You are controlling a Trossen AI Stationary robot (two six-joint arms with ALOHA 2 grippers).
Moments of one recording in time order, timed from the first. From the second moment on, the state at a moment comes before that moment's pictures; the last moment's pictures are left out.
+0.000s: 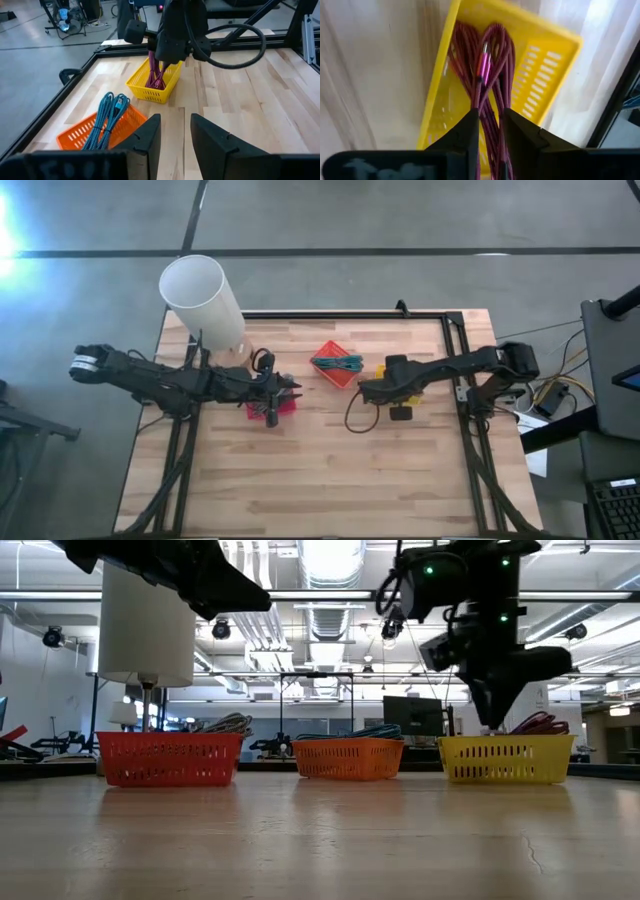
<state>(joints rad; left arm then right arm) -0.11 1.08 0.65 0.16 -0.25 0.03 0.02 1.64 1.11 -1.15 0.36 0.04</state>
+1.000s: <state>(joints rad) -0.11 0.72 0.52 0.07 -0.36 0.07 0.02 1.10 0.83 -0.31 0.04 -0.05</state>
